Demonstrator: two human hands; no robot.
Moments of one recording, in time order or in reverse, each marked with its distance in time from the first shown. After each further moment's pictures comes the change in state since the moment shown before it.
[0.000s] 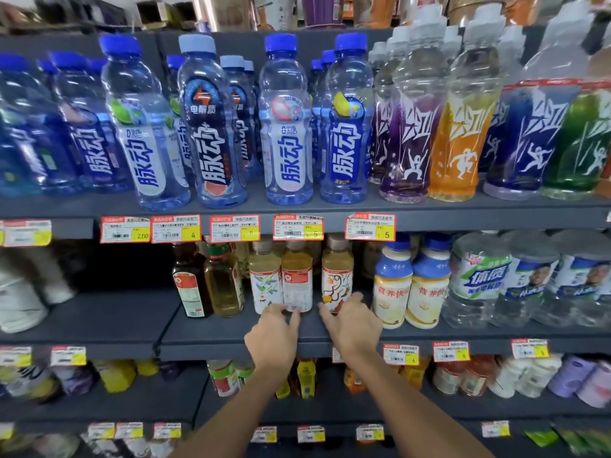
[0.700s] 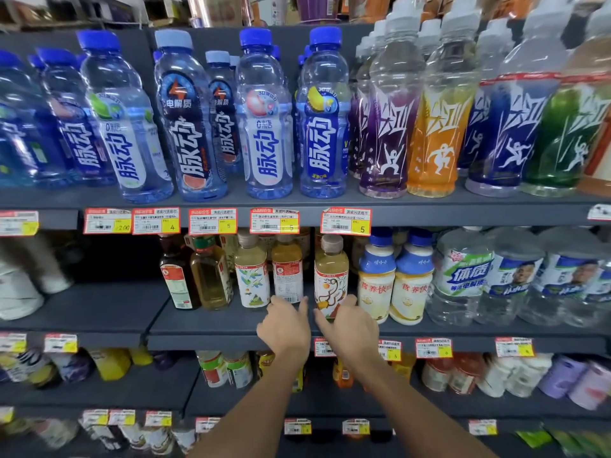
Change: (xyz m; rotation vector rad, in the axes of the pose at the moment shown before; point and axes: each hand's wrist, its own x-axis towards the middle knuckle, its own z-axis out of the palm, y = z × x) left_hand -0.017 0.062 0.018 0.095 -0.034 -0.204; right_hand -0.006 0.037 -0.015 0.112 -0.096 -0.107
